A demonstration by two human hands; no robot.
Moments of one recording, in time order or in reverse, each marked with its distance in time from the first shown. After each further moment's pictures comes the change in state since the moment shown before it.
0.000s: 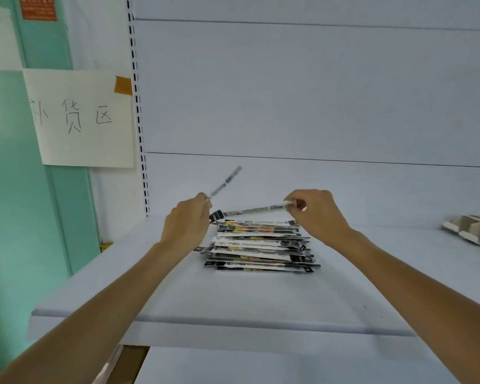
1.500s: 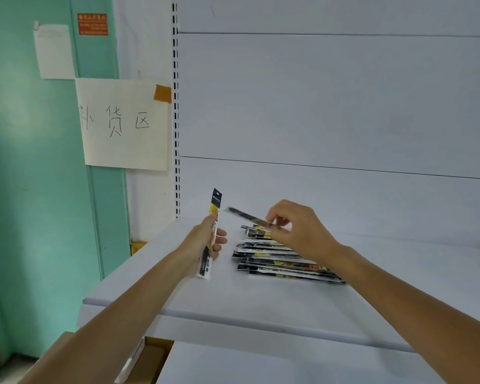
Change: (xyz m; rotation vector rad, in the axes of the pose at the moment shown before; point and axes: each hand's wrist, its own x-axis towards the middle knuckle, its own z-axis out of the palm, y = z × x) left_hand -0.015 -0.035 -0.014 -1.074 -0.269 -0.741; right_hand 0.003 -0.056 0.052 0.125 -0.181 -0.289
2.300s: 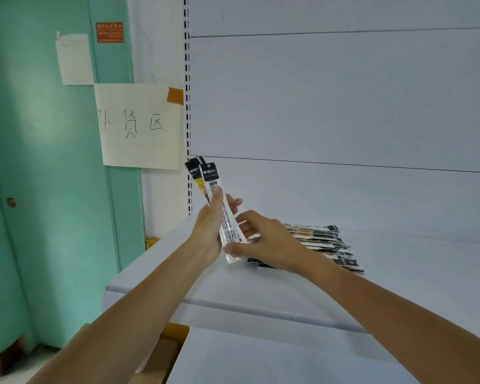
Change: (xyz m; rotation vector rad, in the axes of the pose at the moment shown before) left_hand -0.038 0.018 0.015 -0.325 -0.008 0.296; right_hand 0.000 -0.055 0.037 0.349 -0.241 0.240
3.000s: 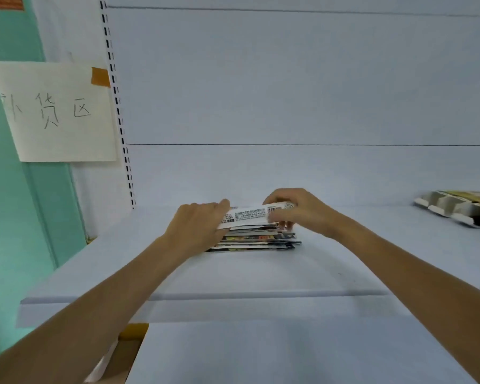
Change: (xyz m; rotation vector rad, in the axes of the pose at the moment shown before) left_hand -0.003 -0.034 0.038 1.860 -0.353 0.976; right_hand -0.071 0.047 -0.111 0.078 0.097 0.188
